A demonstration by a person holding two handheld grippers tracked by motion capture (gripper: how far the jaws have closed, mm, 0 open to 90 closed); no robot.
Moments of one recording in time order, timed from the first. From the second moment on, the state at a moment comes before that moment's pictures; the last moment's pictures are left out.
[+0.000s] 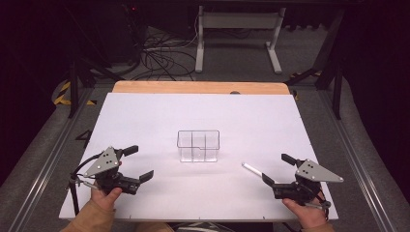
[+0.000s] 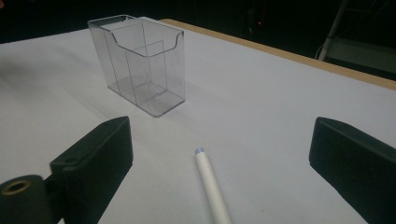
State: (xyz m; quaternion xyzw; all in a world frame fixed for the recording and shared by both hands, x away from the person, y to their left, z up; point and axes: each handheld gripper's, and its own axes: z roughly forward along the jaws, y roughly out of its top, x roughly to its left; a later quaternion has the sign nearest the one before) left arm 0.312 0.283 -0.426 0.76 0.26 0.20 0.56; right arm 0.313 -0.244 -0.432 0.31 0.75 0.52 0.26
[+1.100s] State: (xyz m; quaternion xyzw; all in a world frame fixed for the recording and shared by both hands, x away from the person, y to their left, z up) left arm 0.314 0.281 -0.427 0.77 0.25 0.21 0.55; right arm 0.354 -0.220 -0.399 0.29 0.79 0.48 0.24
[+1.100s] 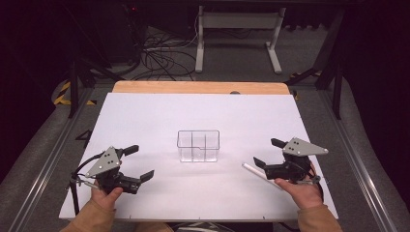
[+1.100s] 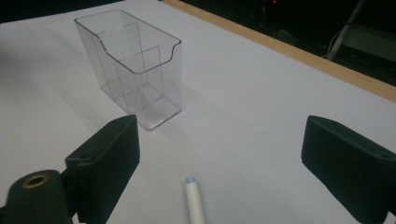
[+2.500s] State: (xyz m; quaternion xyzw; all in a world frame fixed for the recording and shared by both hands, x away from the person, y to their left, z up) left arm 0.306 0.289 -0.429 0.77 0.27 0.22 0.54; right arm 0.385 -0.184 -0.410 0.28 0.92 0.23 0.15
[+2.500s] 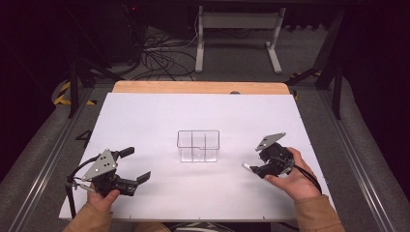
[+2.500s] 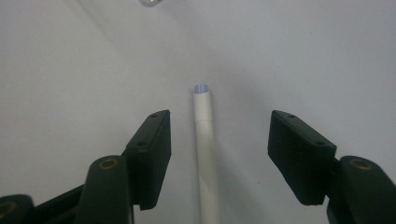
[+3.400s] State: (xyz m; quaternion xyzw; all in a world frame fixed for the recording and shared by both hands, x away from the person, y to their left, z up) left arm 0.307 0.289 -0.430 0.77 0.27 0.22 0.54; right arm 0.393 -0.181 -0.431 0.27 0.94 0.15 0.11
